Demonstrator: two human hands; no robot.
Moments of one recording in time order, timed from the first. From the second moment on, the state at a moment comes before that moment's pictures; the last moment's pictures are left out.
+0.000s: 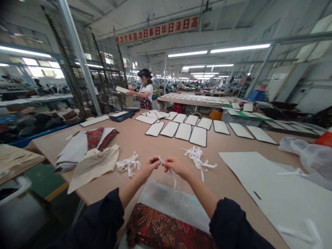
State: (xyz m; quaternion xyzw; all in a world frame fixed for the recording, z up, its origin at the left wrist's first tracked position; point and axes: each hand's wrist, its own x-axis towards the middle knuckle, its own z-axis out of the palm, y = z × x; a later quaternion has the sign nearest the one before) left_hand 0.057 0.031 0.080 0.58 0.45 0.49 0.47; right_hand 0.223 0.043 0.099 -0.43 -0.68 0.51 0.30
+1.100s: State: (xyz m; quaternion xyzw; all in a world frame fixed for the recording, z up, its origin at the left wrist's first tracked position) left_hand 0.032 -0.004 0.016 0.55 0.64 0.28 0.45; right_hand 0.389 -0.068 -0.002 -0.68 -0.69 0.24 0.10
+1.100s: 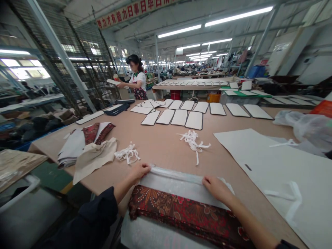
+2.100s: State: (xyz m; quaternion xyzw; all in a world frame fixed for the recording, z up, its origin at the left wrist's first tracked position) left_hand 0.061 -0.014 0.022 0.89 0.44 -0.05 -0.10; right_hand 0.378 -0.057 0.004 -0.73 -0.65 0.21 0.03
